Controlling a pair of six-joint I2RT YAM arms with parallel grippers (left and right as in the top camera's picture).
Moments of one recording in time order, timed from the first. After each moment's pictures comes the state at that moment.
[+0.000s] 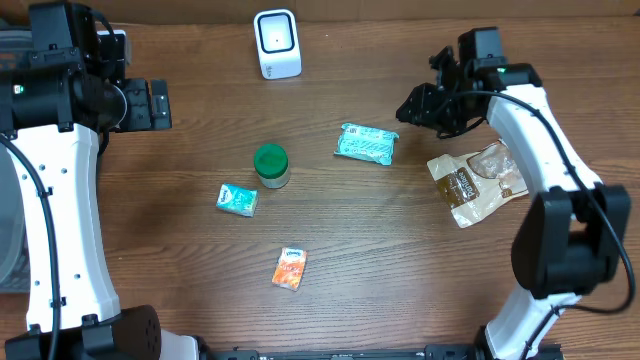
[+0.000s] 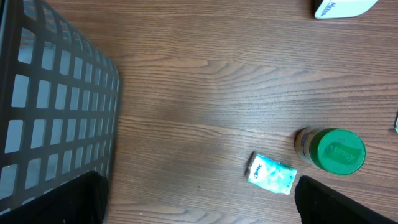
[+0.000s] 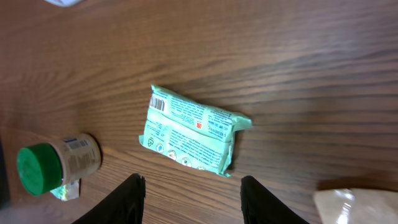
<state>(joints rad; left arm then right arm) 0.14 1.65 1.92 -1.35 -0.05 0.03 0.09 1.96 1.61 -0.87 -0.44 0.23</state>
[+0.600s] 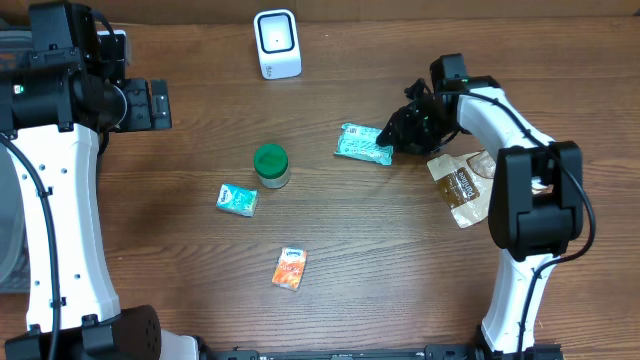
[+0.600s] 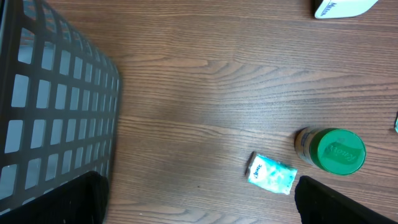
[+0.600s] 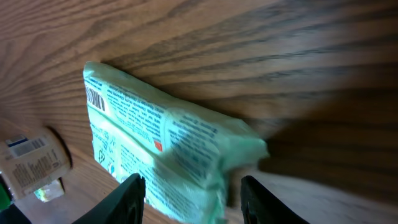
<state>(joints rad) 0.14 1.65 1.92 -1.35 -0.05 0.03 0.12 2.20 1.61 -0.83 -0.55 0.25</state>
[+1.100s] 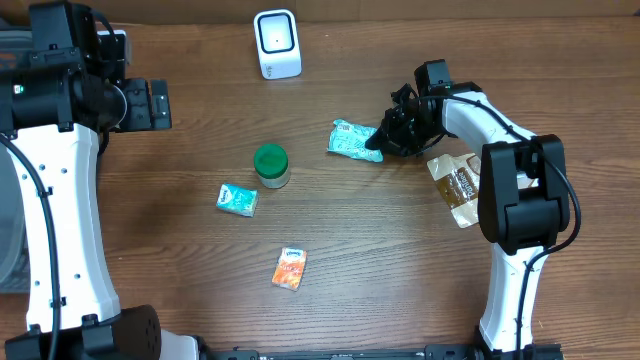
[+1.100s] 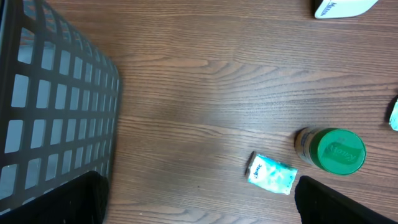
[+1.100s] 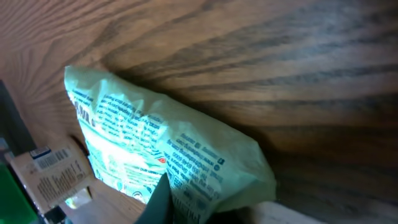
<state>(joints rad) 0.14 1.65 1.92 -1.35 -0.05 0.03 0.15 2.26 1.60 -0.73 -0.63 0.36</state>
